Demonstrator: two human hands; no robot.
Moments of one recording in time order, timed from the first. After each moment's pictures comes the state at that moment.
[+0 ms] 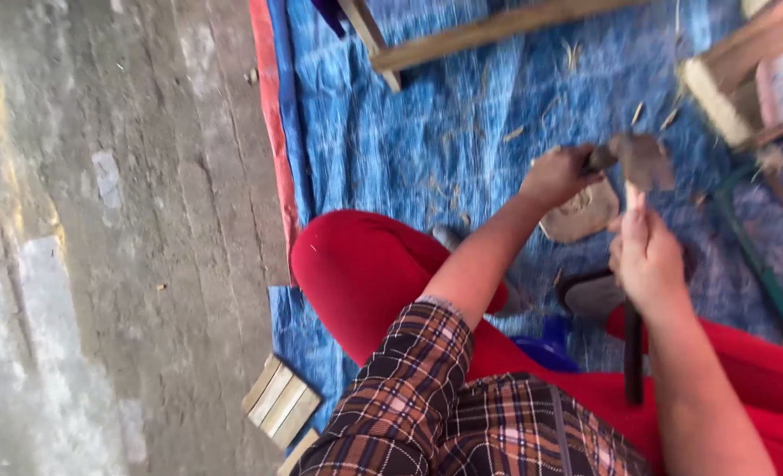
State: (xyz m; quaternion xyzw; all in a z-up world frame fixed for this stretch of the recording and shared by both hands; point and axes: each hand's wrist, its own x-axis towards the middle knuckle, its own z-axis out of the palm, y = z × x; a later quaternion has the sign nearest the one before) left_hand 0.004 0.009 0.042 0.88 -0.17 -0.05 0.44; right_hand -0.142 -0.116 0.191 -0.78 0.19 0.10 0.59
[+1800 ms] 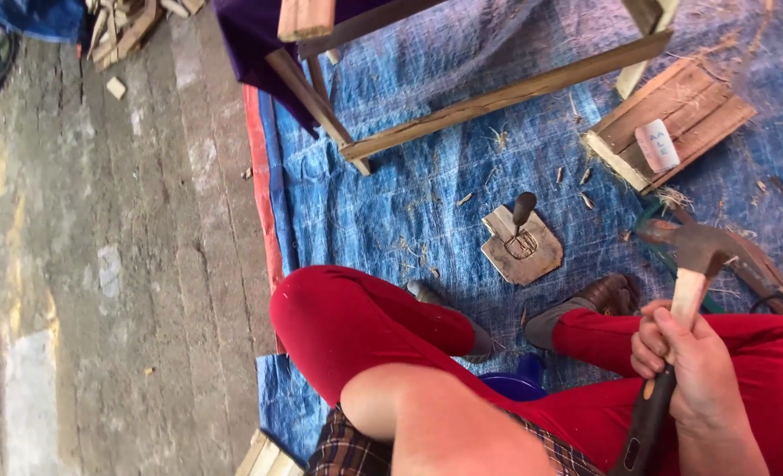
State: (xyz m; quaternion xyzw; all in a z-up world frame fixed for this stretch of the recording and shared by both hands) left_hand -0.085 0.046 0.429 0.58 -0.61 -0.22 0.50; right_hand -0.249 -0.200 0.248 -0.48 0.24 0.04 0.84
